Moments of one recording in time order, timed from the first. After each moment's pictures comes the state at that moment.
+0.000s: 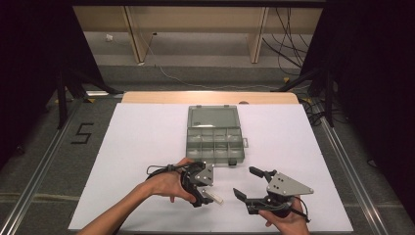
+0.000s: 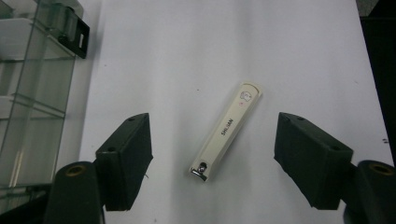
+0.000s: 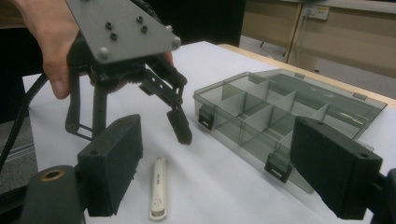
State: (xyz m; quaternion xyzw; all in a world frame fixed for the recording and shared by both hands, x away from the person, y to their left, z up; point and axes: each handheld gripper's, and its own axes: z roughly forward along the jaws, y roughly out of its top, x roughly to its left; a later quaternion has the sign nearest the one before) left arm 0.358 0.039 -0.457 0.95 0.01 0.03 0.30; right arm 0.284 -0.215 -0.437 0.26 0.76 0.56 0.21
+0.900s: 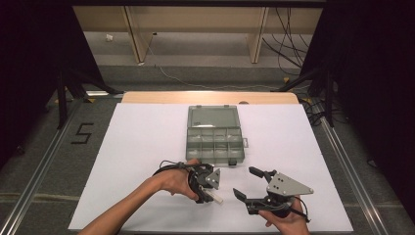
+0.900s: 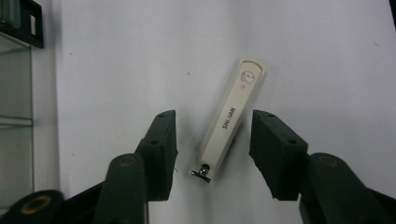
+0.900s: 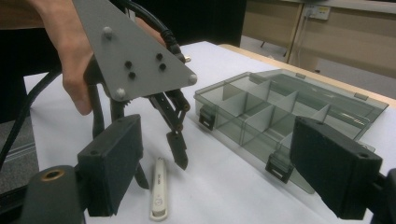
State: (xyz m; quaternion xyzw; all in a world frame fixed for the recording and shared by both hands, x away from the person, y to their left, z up) left arm 0.365 0.023 -0.465 0.97 -0.04 0.02 0.22; right arm 0.283 -0.214 -0.437 0.26 0.76 0.55 0.19
